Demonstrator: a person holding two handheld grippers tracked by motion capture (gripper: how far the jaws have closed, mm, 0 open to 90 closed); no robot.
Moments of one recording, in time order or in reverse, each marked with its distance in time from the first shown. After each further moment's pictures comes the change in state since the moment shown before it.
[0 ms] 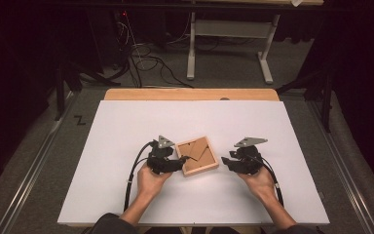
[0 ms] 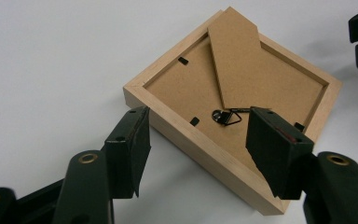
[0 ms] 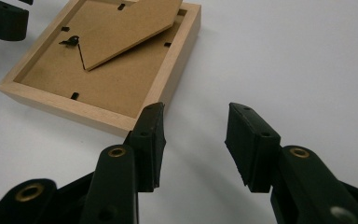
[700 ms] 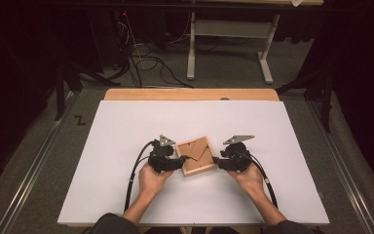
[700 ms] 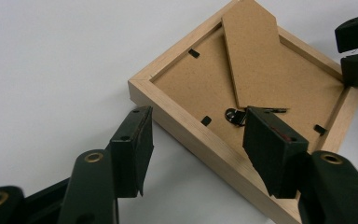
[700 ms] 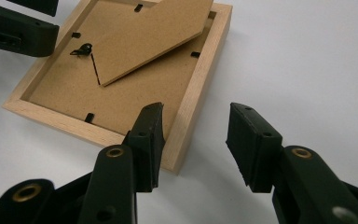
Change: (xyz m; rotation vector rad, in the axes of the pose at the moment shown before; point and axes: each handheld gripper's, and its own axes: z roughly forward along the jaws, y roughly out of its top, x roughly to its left) left arm 0.004 0.000 0.011 0.033 0.012 -0.018; right arm 0.014 0.014 0.024 0.044 0.032 0.010
